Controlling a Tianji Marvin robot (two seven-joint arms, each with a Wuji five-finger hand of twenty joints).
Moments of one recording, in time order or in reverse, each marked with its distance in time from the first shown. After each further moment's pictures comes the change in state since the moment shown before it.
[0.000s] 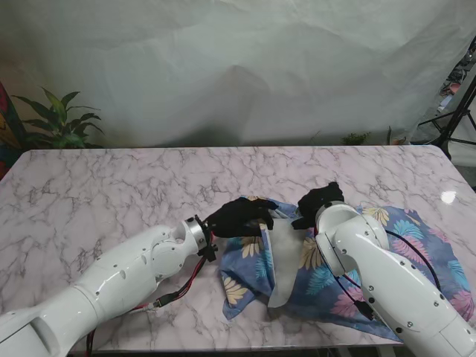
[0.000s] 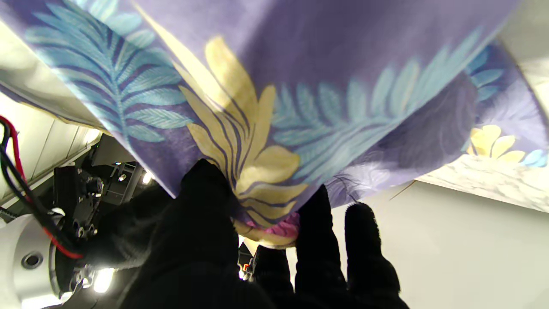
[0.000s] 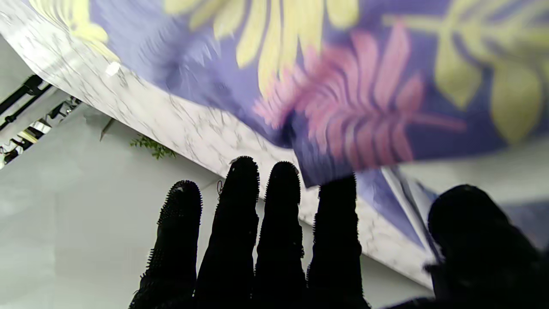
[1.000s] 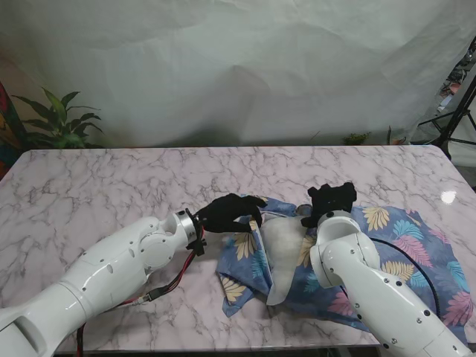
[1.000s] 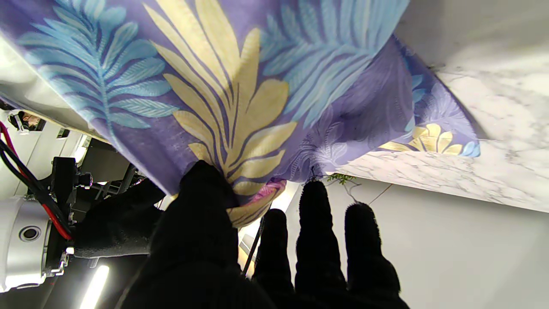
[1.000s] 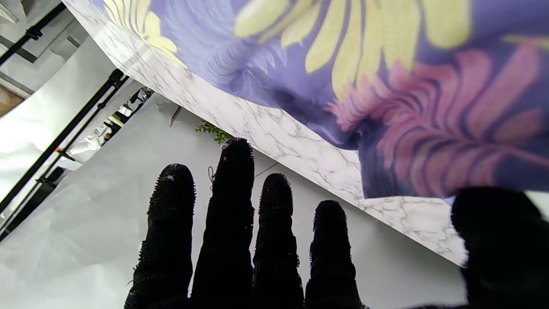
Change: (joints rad) left arm -0.002 0.053 -0.049 -0.055 0.009 0.026 -0.109; right arm -0.061 -0.039 -0.003 0.048 -0.208 0.199 -0.112; left_hand -0.001 0.012 -0.016 0.000 0.015 -0.009 0.015 0.025 0.000 0.008 0.024 0.012 0.000 -0.002 0.000 0.003 0.000 0.000 0.000 0.000; right_hand -0.035 -0.112 0.012 -0.004 -0.319 0.089 -0.132 -0.031 -0.167 0.059 0.128 0.071 0.098 0.060 0.127 0.136 0.130 0.086 0.089 0.094
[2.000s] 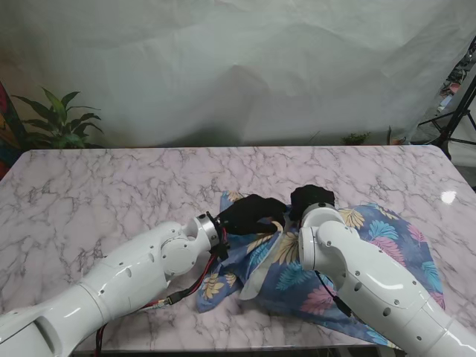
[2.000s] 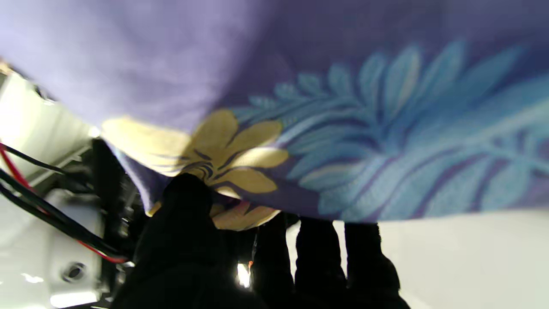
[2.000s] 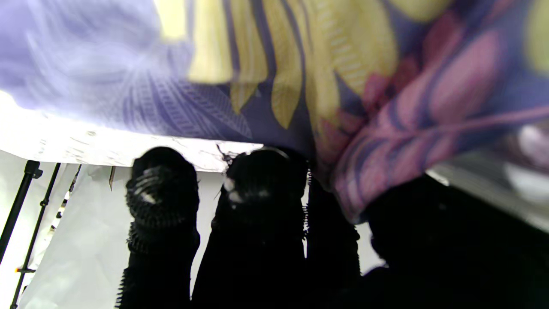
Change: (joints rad) left arm -0.010 -0.063 0.083 -0.029 -0.071 0.051 0.067; right arm 0.181 0.021 -0.196 0.096 0.653 0.256 -0.252; left_hand -0.093 0.078 -0.025 0.000 0.139 -0.029 -0.057 -0.024 0.139 -0.013 0.047 0.033 0.052 0.007 0.007 0.034 0.022 0.000 0.000 0.000; right_hand 0.445 -0.215 0.388 -0.187 0.560 -0.040 0.588 -0.008 0.628 -0.003 0.317 0.235 0.483 -0.163 0.761 0.283 0.607 -0.010 0.369 0.162
